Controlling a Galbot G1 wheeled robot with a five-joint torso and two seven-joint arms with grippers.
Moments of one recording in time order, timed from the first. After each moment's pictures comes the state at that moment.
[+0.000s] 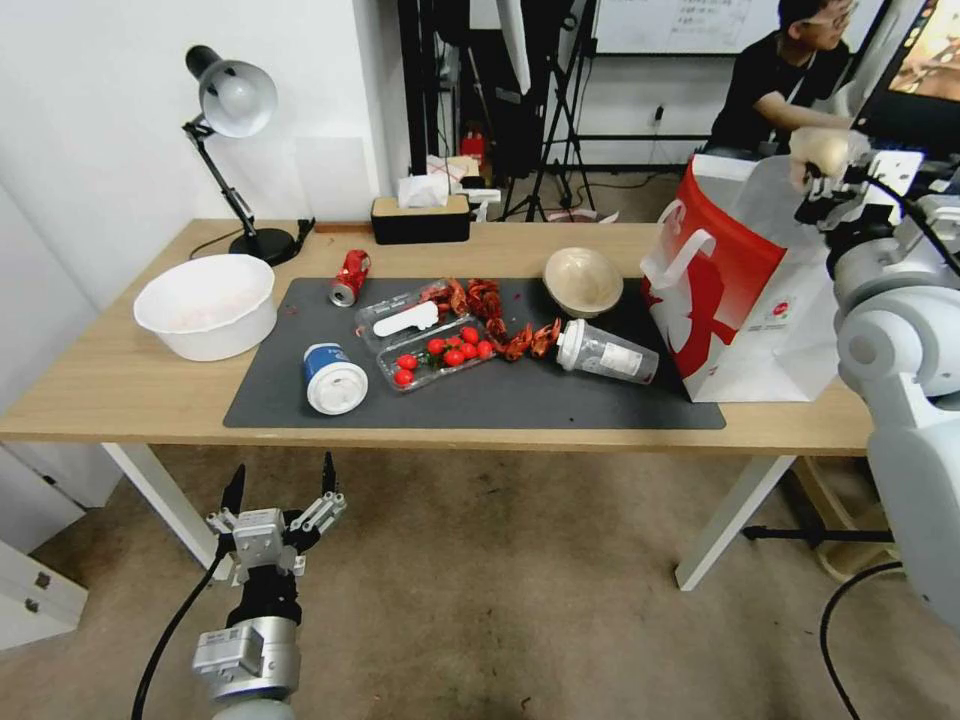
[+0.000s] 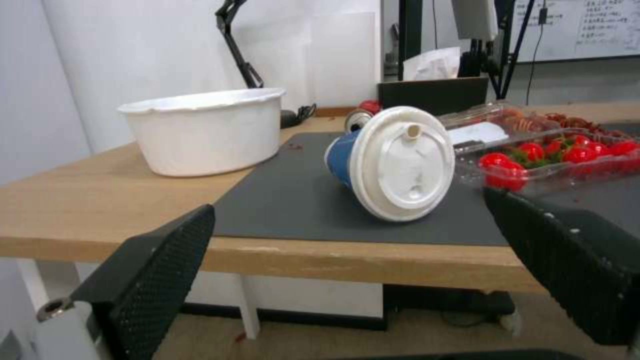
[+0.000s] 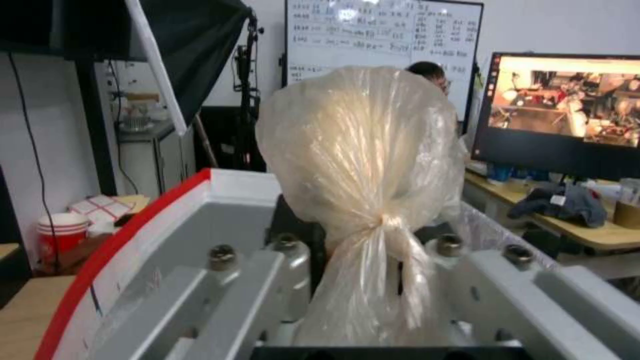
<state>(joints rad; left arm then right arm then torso) 1.81 -1.59 -0.55 -2.19 -0.01 -0.18 -0.13 -0.73 0.92 0.55 1.90 0.66 -0.53 0.36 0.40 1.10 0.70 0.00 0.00</state>
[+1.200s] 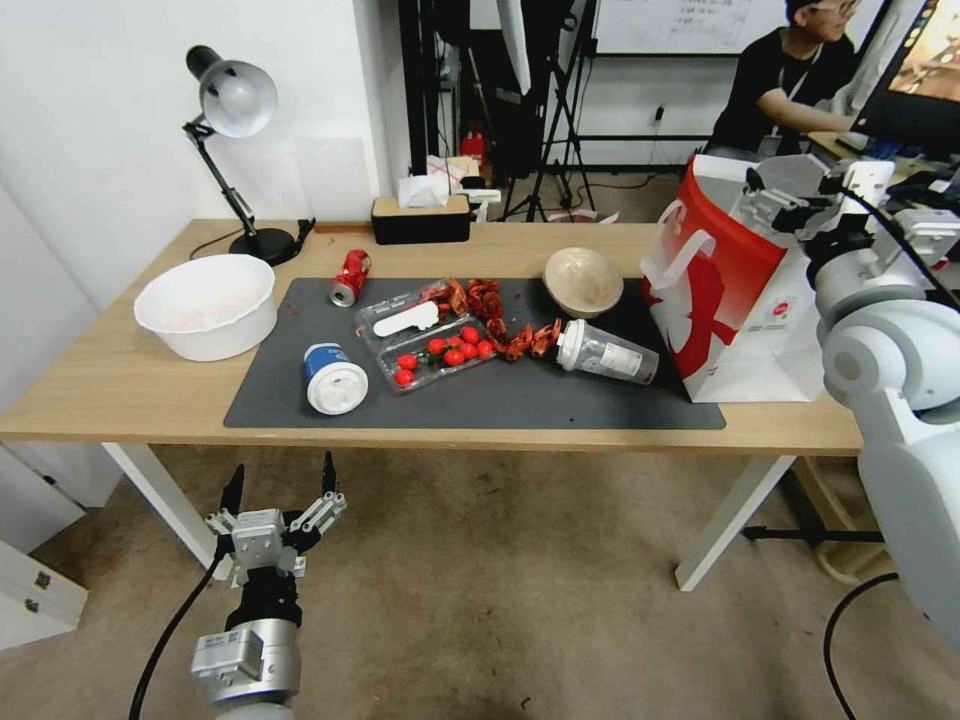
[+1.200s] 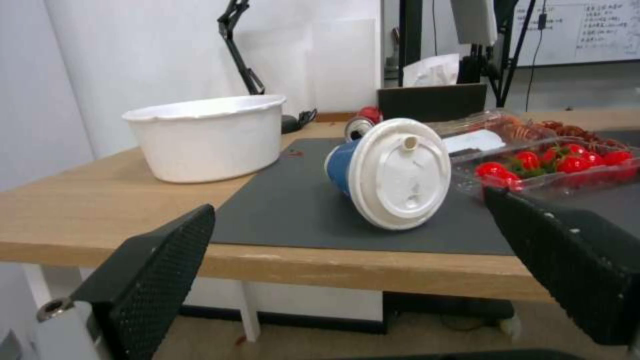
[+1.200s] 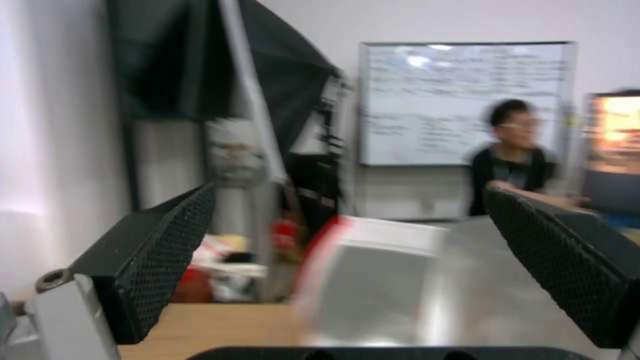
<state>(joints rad) 1.83 -1.60 -0.54 -2.22 0.00 -0.18 -0.13 -0.81 0.92 0.54 2.03 0.72 -0.39 0.27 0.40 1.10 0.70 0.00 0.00</state>
